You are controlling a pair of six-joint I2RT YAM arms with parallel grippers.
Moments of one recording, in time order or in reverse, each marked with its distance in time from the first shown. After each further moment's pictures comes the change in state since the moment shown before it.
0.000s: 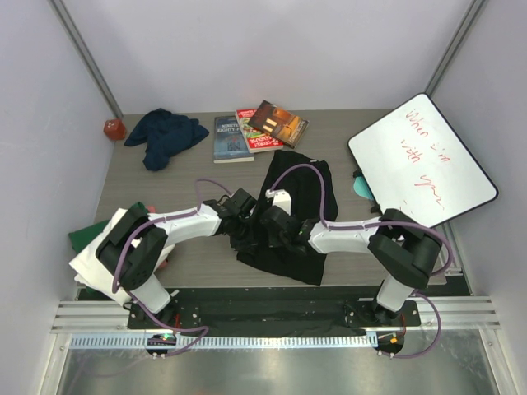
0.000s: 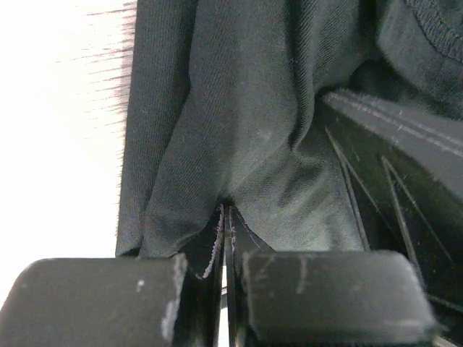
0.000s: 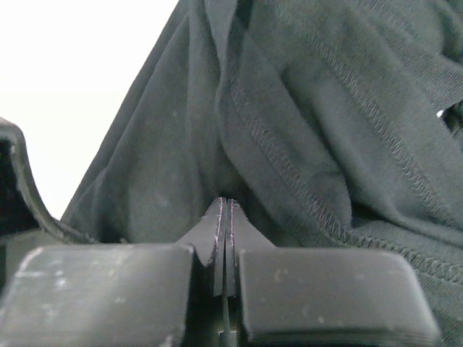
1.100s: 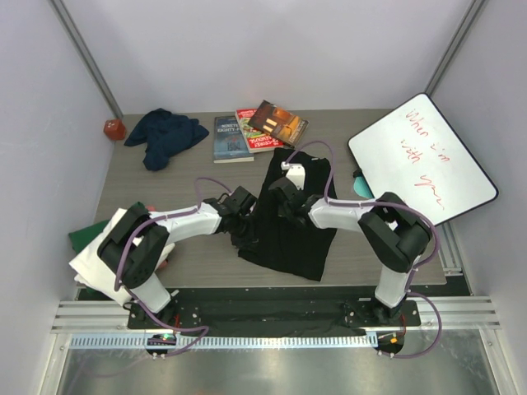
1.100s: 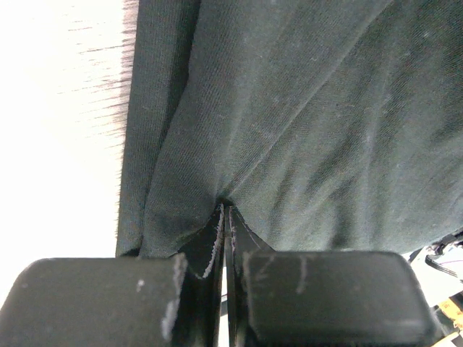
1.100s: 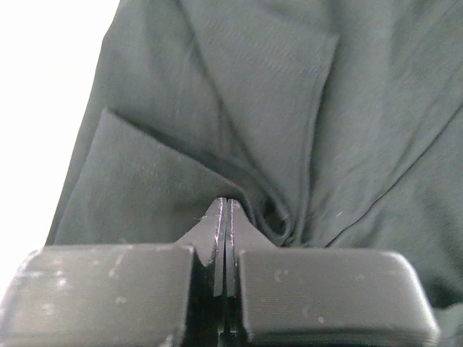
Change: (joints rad) left arm 0.013 0.016 0.011 0.026 0.005 0.004; right arm -0.208 0.122 0.149 0.003 0.137 -0.065
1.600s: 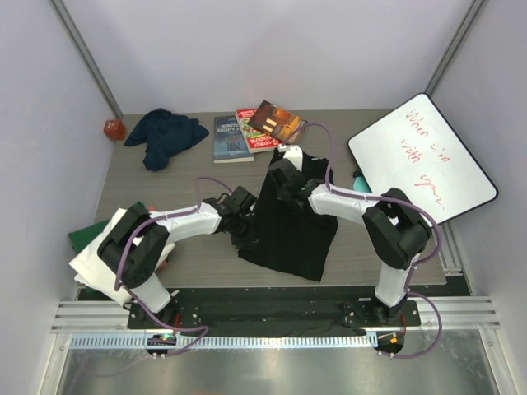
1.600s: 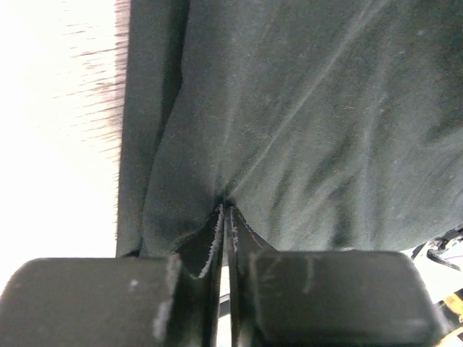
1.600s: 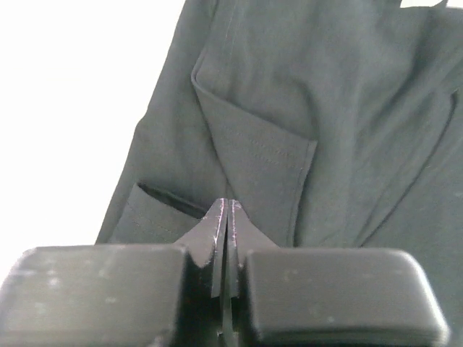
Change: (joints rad) left arm 0.000 0.002 0.000 0.002 0.010 0.020; right arm -0.056 0.018 0.166 -0.072 -0.005 -0.122
